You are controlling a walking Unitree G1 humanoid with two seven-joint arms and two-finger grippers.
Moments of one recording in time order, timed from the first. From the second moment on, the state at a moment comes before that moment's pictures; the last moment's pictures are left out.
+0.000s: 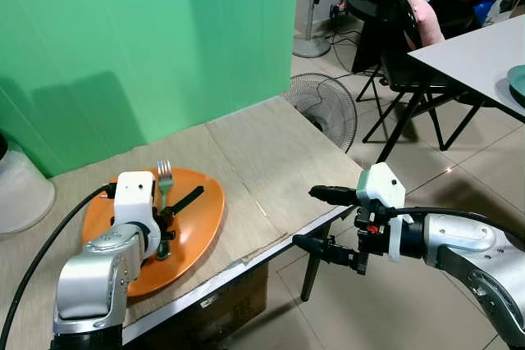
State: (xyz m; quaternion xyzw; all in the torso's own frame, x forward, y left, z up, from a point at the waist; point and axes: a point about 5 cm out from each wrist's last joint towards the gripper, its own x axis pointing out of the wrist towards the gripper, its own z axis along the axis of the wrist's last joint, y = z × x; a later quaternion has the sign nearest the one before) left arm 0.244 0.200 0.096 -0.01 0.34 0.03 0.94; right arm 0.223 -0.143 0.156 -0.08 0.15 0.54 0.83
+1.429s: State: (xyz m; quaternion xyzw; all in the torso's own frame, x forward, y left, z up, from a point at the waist) left arm 0.242 0.204 0.124 -0.07 0.20 -0.01 0.98; right arm 0.227 -0.133 0.157 -0.07 0.11 0.50 0.85
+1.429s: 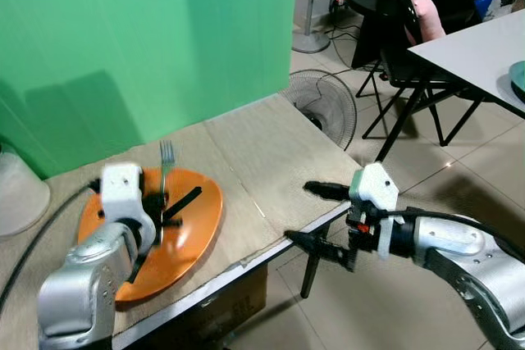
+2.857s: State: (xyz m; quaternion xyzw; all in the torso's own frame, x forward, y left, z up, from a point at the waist) left arm 0.224 0.137 0.166 0.05 -0.02 -0.06 1.00; right arm 0.239 -0.174 0.156 -0.04 0.06 0.10 0.99
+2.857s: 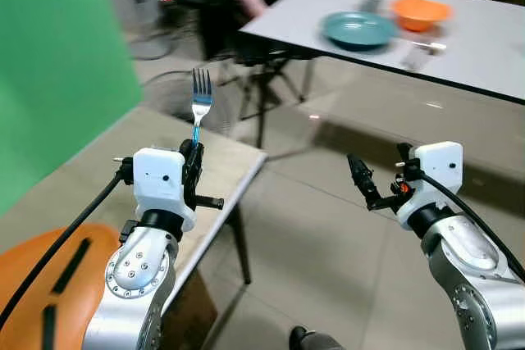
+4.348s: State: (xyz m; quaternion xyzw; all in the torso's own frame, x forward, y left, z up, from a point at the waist) left arm 0.224 0.156 0.155 0.07 -0.01 -0.03 1.00; right arm 0.252 -0.178 0.166 -0.04 0.04 0.08 0.99
